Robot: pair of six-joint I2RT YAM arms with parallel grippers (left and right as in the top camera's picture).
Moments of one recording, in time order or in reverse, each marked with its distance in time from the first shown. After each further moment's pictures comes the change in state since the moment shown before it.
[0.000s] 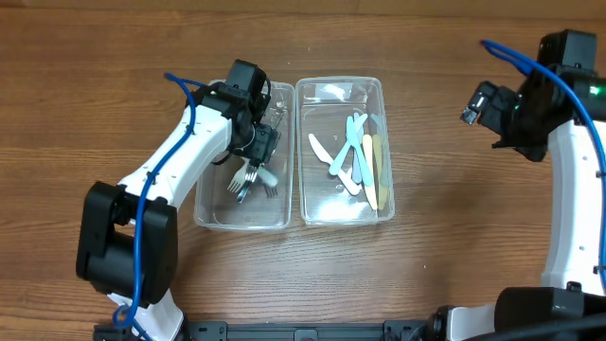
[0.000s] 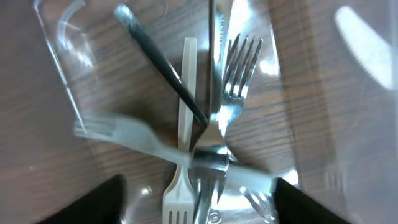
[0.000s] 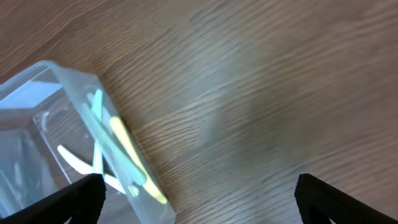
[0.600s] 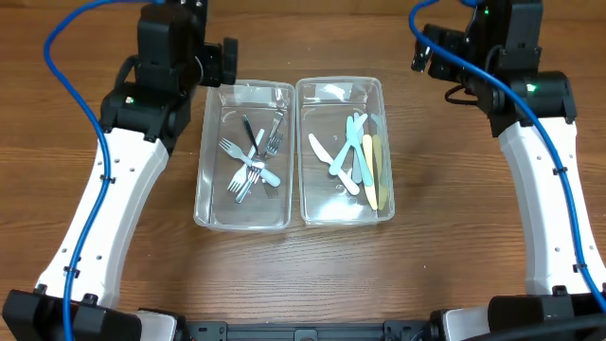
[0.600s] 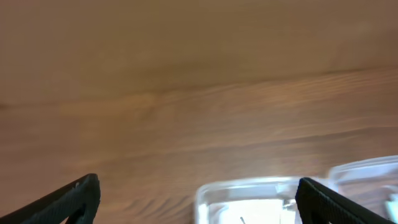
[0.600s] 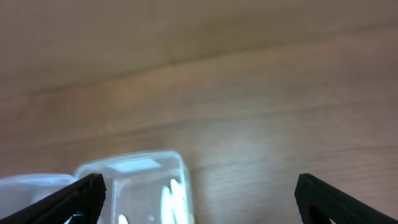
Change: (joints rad) left arm 0.147 -0.322 0.081 0.346 -0.199 0.058; right arm 0.237 0.002 -0.007 0.487 0.058 -0.083
